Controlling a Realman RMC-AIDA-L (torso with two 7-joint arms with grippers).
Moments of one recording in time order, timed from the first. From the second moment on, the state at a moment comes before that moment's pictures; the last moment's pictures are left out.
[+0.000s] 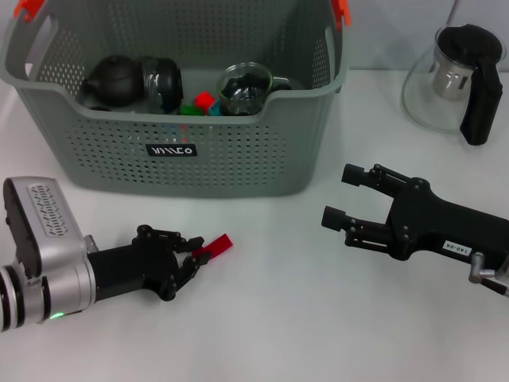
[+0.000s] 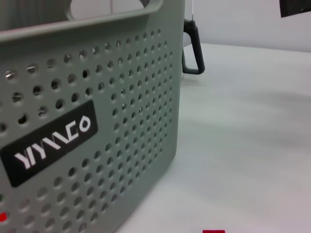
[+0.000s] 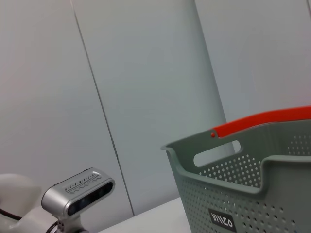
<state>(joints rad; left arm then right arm) -0.40 -2.17 0.71 0.50 1.99 1.23 -0.89 0.49 2.09 -0.78 -0.36 -1.68 -1.59 1.07</state>
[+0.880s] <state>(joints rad) -0.52 -2.01 0.27 0.63 1.95 1.93 -1.22 0.49 2.09 -0.78 -0.36 -1.68 -1.60 1.07</state>
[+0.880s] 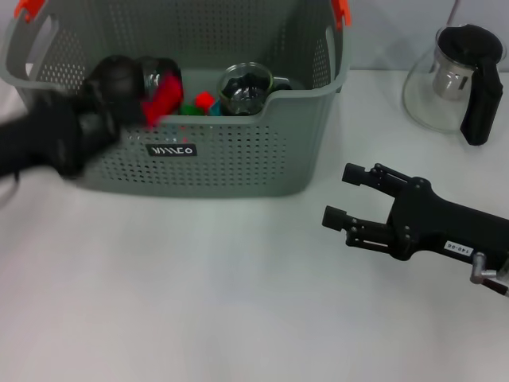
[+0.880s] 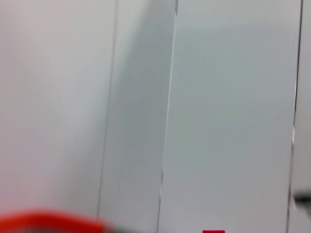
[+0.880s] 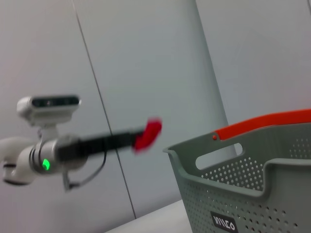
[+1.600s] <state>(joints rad) -0.77 -1.98 0.81 0.94 2.25 1.20 -1.97 0.50 2.09 -0.78 -0.36 -1.68 -1.59 1.07</state>
